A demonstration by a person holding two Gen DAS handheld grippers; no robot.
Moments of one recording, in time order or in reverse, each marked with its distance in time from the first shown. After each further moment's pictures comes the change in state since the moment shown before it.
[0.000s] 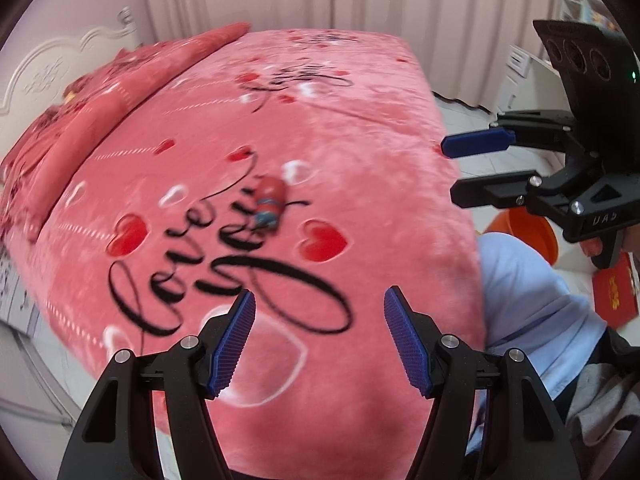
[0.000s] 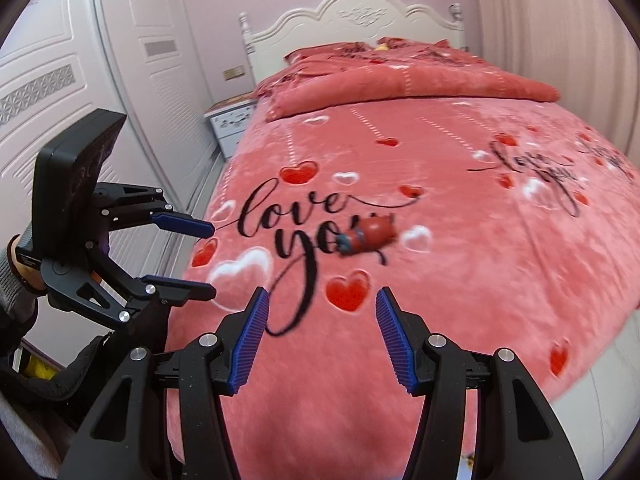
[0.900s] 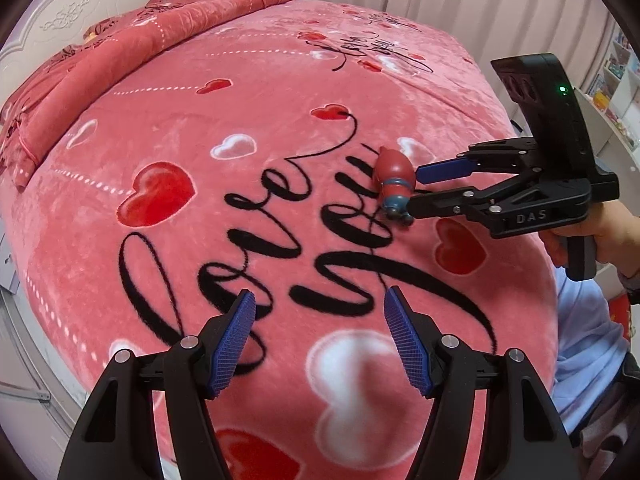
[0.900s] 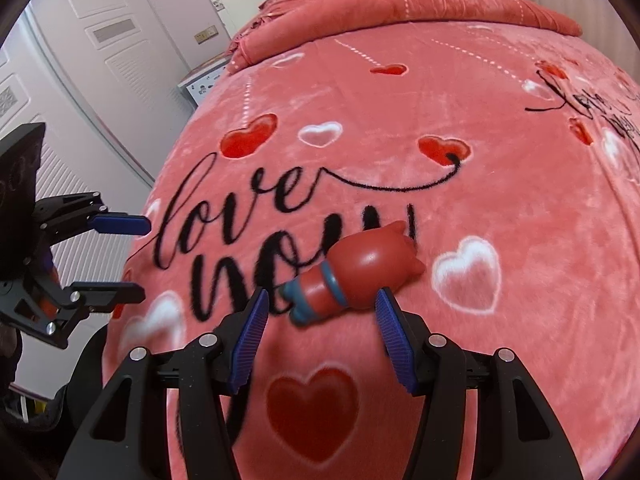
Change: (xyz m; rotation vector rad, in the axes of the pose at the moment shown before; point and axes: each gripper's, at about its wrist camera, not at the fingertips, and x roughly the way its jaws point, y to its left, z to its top) left arm 0.077 0.121 -0.001 -0.134 0.077 -0.027; right arm 0.200 -0.063 0.047 0.123 0.196 0.058
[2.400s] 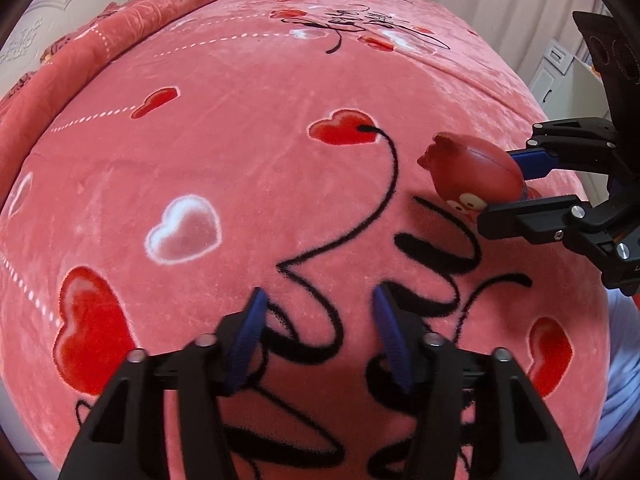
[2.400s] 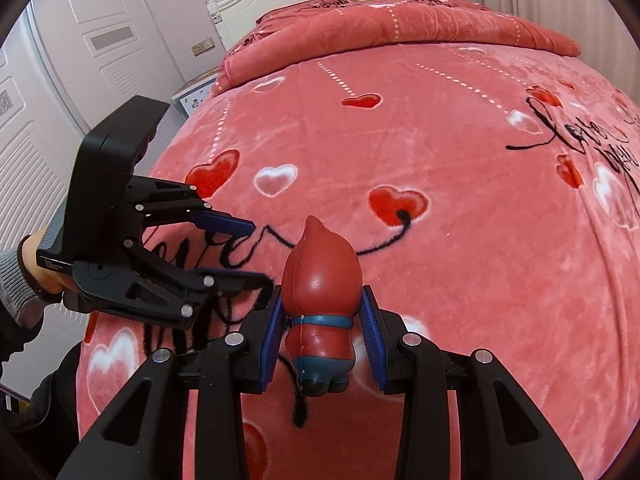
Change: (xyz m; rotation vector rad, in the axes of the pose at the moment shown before) left arm 0.103 0.007 0.082 0.125 0.064 -0.012; right arm 0.002 -0.041 0.035 -0.044 -0.062 -0.031
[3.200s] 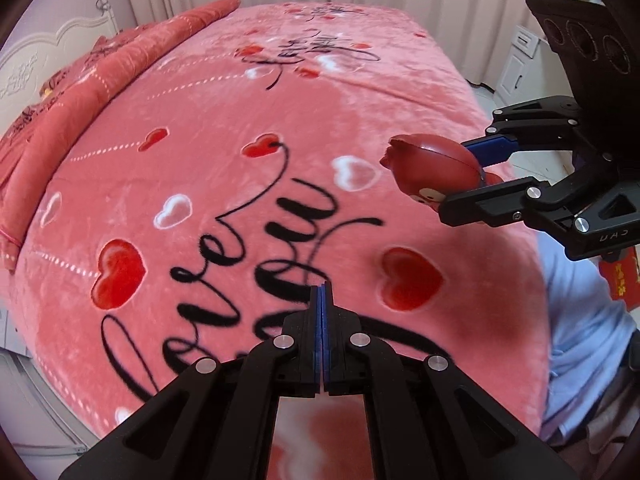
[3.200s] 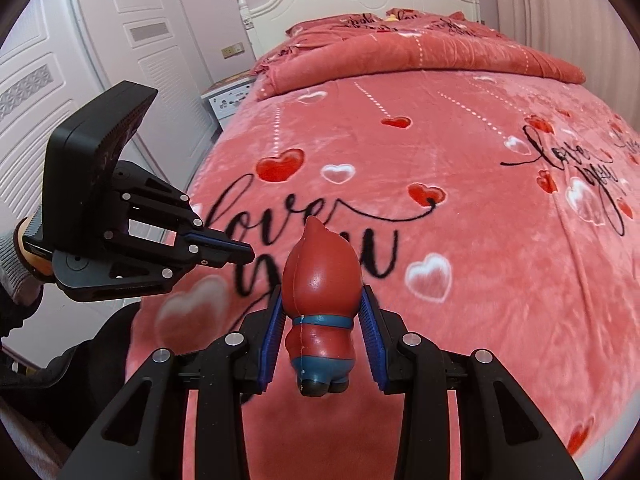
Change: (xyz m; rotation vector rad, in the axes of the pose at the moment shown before) left arm -0.103 -0.080 -0.039 0.084 -0.044 0.018; right arm -0.105 0.065 -0.048 -0.074 -0.046 0.015
